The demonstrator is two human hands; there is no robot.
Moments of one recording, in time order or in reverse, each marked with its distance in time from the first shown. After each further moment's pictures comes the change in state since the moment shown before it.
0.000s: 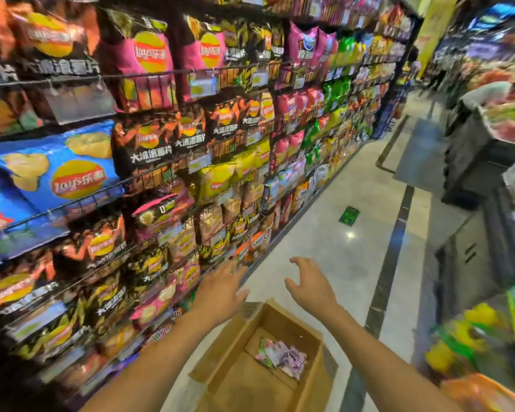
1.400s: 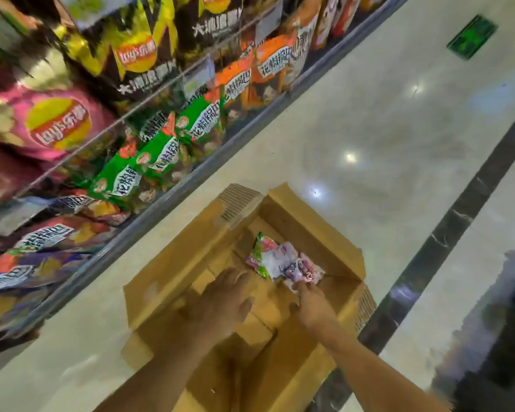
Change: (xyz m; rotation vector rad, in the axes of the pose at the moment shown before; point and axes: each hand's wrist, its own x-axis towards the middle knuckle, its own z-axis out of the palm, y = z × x) left_hand 0.159 -0.033 0.566 -0.246 -0.551 -0.284; right_hand 0.124 0.402 0.501 -0.154 -0.873 0.278
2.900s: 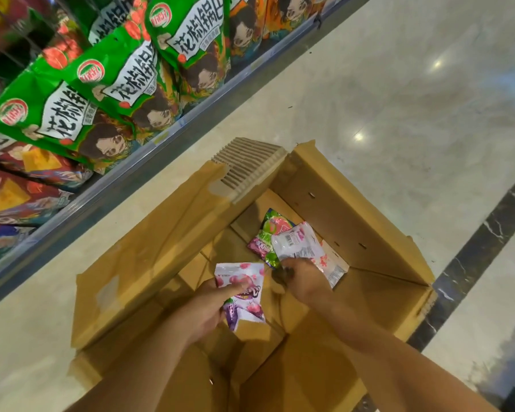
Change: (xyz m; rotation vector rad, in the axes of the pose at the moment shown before) left_hand 0.096 -0.092 0.144 -1.656 -0.241 -0.610; right_hand 0.180 0.011 0.106 0.079 -0.002 -0.060
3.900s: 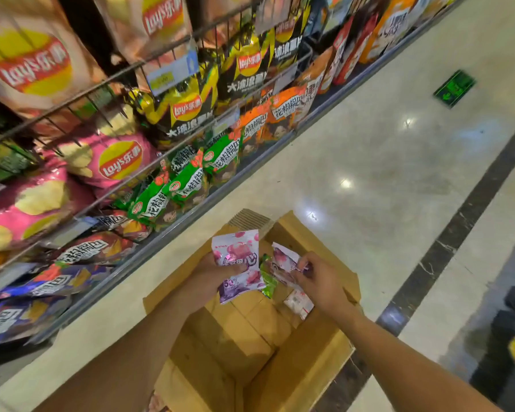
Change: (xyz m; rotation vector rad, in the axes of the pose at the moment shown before) left_hand -0.224 0.162 0.047 0.171 -0.040 0.361; right_hand -0.201 -0.101 -0.203 0.268 0.412 -0.250
